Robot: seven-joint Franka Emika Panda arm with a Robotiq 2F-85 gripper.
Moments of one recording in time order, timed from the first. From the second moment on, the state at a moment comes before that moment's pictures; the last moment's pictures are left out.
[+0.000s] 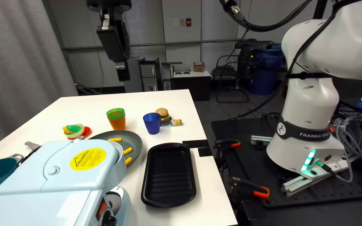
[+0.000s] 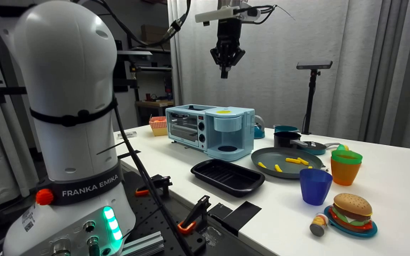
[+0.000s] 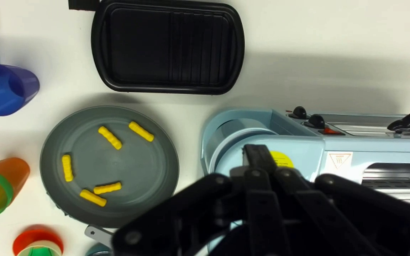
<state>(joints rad) -0.01 -0.28 0.03 -2.26 0.13 1.97 -0.08</state>
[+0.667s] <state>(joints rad) -0.01 -0.30 0.03 -2.32 0.11 1.98 -0.02</state>
